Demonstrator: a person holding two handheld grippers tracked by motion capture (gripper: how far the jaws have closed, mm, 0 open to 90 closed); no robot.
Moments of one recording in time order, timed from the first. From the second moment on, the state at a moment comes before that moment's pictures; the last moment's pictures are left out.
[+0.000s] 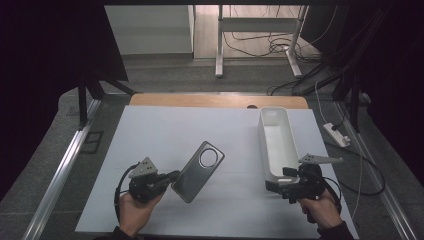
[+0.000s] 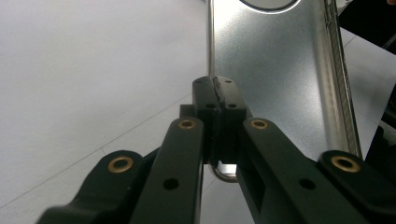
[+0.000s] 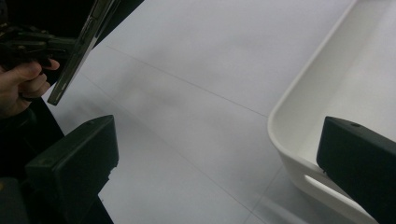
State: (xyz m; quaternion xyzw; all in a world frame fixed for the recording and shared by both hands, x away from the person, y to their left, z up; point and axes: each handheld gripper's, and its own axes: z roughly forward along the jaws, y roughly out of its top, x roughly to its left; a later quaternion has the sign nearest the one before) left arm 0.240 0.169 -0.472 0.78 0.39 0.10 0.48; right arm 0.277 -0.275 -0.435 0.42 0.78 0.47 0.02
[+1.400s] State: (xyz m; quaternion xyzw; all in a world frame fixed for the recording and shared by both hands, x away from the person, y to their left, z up) left arm 0.253 0.144 -0.473 0.79 0.37 0.11 0.47; right arm 0.307 -0.211 -0.437 0.40 0.78 0.48 -0.04
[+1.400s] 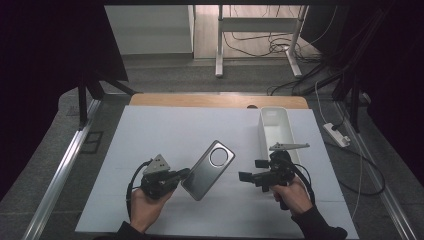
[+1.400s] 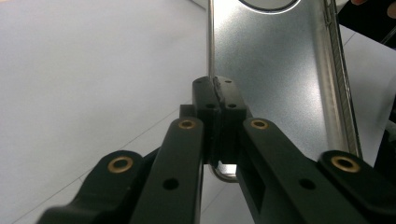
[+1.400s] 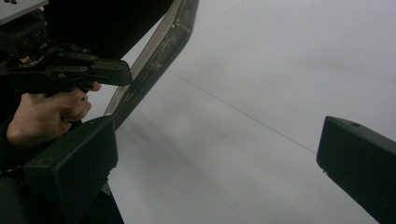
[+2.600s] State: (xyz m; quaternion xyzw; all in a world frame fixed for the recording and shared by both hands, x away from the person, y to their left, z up) left arm 0.254 0.113 -0.475 0.79 0.36 0.11 0.48; right arm 0.320 -0.149 -0.450 0.40 0.78 0.46 -0.13
